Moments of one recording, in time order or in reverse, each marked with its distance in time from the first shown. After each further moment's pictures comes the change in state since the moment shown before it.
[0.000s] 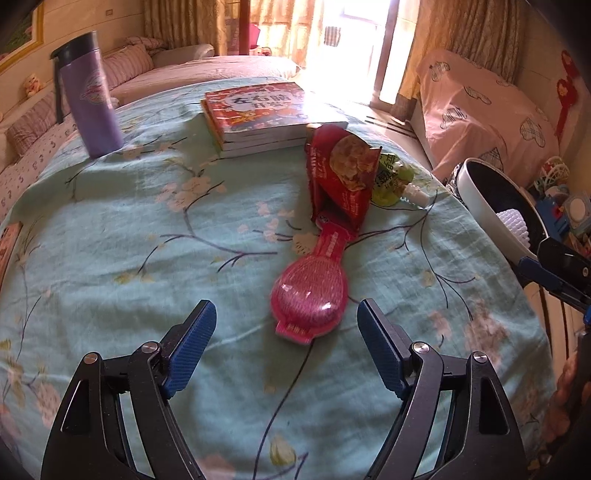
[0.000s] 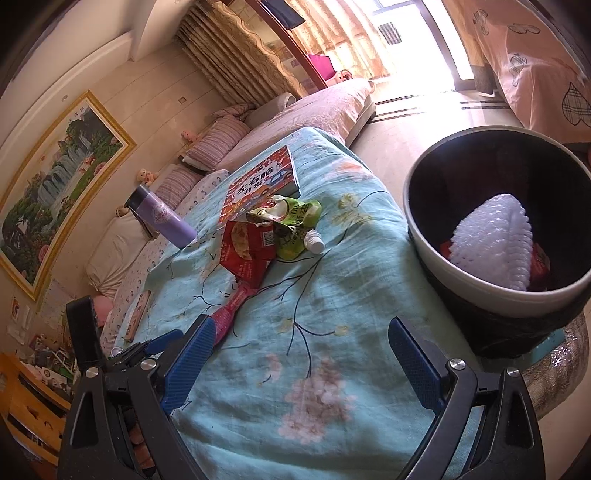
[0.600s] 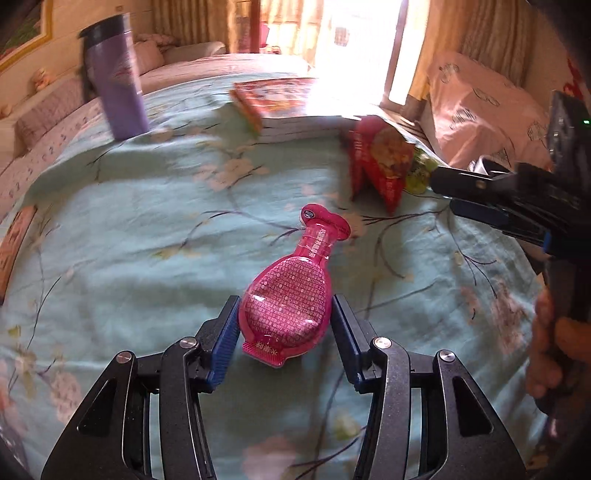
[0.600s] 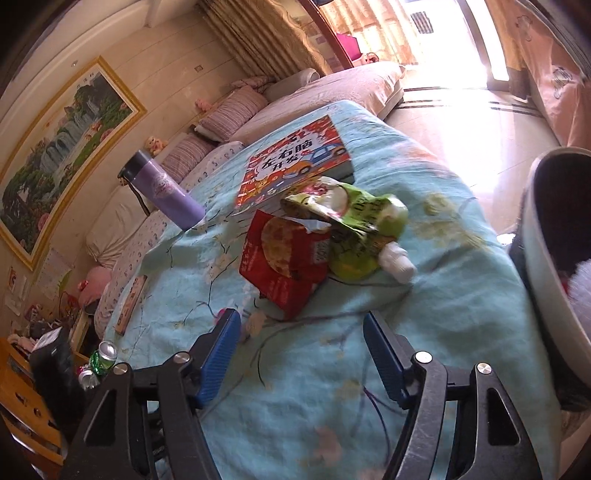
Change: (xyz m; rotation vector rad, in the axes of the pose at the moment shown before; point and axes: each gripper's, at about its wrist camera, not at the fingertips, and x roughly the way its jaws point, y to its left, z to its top) left arm -0.018 0.045 -0.021 -0.058 -0.008 0.029; right arm 0.091 0.050 0.024 -0.097 0.092 0.014
